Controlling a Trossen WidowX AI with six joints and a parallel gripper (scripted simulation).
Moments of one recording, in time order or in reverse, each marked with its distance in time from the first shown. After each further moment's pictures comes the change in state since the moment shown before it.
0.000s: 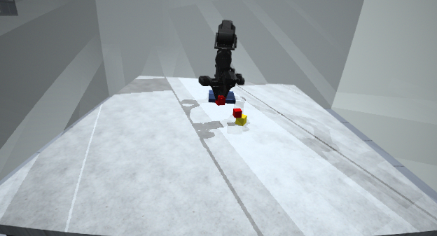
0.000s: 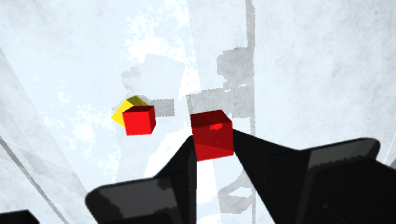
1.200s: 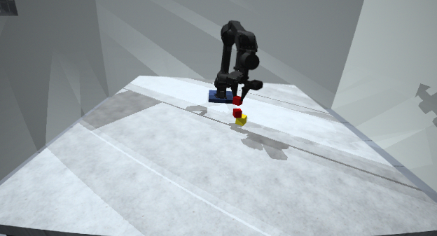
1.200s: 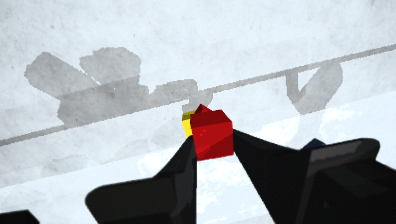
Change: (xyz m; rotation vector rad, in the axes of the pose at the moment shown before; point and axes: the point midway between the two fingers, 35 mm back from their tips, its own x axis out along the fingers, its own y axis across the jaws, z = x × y) arm 0.001 0.080 0.013 1.004 0.006 0.011
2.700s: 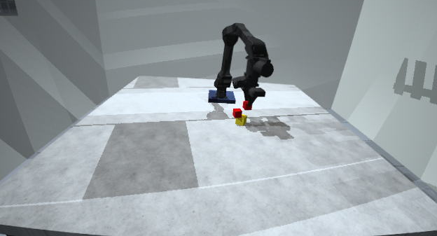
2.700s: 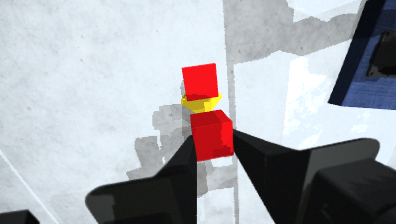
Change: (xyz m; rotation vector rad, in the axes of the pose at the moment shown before) arm 0.030 0.027 -0.050 0.697 0.007 0.001
